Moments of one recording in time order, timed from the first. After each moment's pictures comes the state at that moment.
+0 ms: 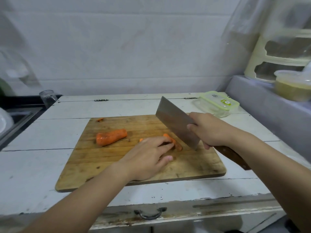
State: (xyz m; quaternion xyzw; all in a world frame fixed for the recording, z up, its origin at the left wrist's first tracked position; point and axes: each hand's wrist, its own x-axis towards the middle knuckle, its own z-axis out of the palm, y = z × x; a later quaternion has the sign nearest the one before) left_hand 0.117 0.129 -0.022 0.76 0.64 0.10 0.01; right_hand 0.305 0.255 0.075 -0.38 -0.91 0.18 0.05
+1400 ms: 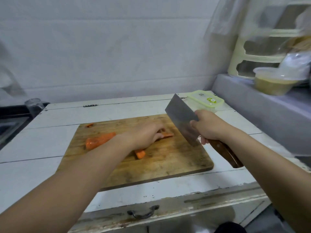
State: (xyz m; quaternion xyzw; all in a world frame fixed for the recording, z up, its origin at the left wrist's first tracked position) left_hand 0.109 0.204 0.013 0.74 0.66 0.09 0.08; right_hand 0.334 0.277 0.062 -0.49 -0.82 0.26 0.12
